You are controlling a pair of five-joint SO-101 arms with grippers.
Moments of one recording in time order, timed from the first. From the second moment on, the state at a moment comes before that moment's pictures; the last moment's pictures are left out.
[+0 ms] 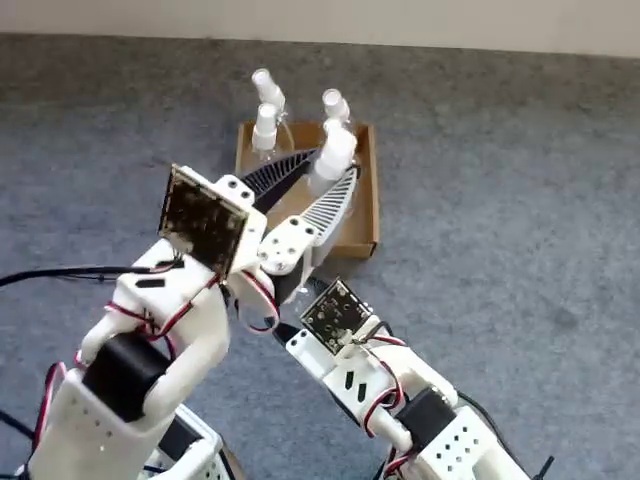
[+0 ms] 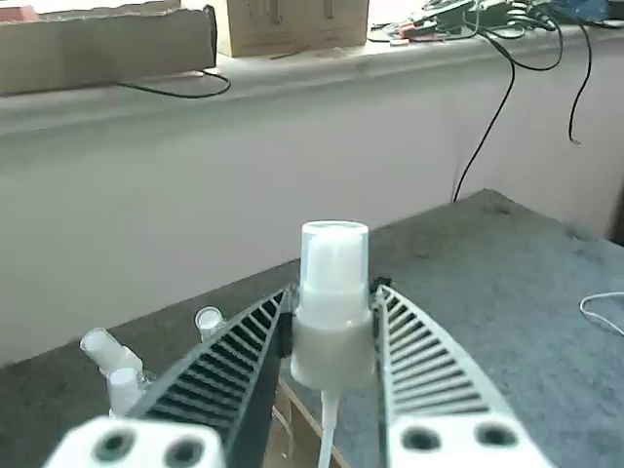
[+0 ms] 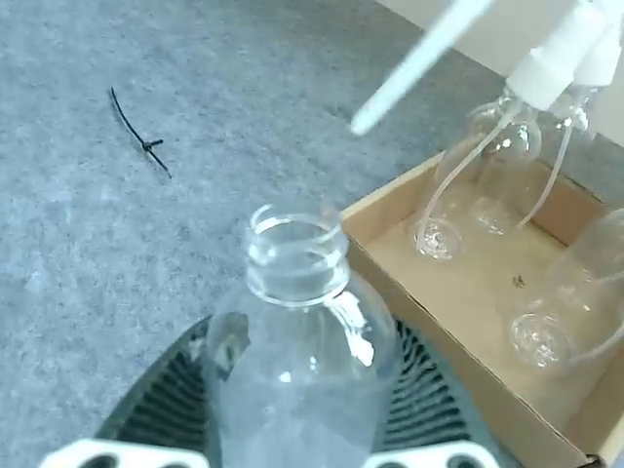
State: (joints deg) left arm 30.9 -60.9 32.4 40.6 4.5; right arm -46.3 -86.2 88.0 26.4 12.1
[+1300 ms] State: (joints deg) left arm 33.4 -58.8 42.1 33.4 8.4; right arm -40.6 -86.2 88.0 26.4 5.1
